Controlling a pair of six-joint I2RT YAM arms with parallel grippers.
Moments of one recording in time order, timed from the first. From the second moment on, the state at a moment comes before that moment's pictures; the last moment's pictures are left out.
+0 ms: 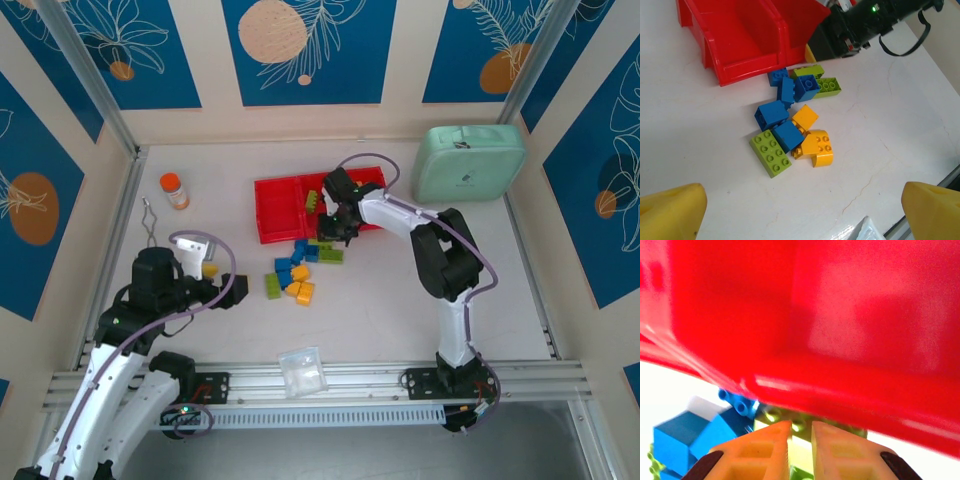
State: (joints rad) left arm -0.28 0.58 0.69 -0.75 0.42 -0.21; right arm 0.56 2.07 1.60 -0.69 -0.25 0.40
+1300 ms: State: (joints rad) left arm -0.28 0.60 0.69 -0.75 0.41 -0.21; right arm 0.62 1.69 1.08 -0.51 -0.16 -0.38
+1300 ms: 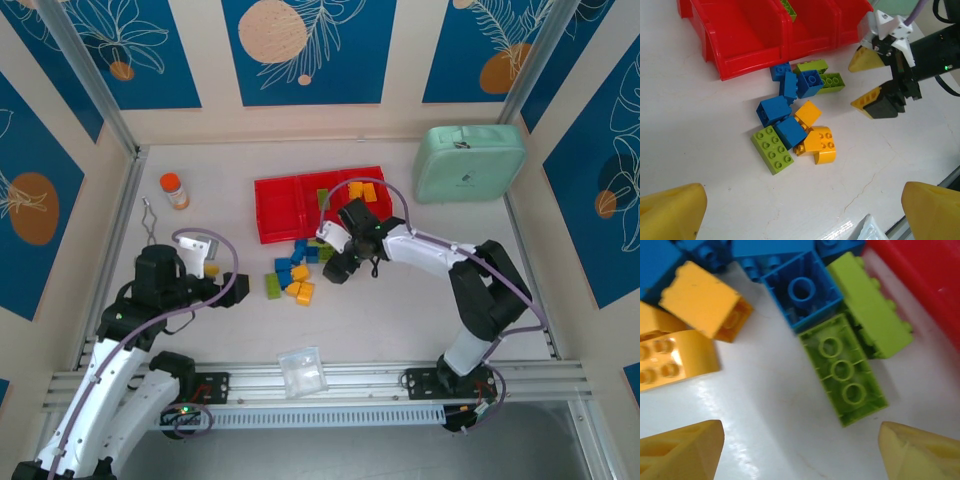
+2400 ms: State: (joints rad) left arm -0.28 0.60 0.69 -0.75 0.41 -0.21; right arm 0.65 1.88 1.19 -0.63 -0.06 -0.44
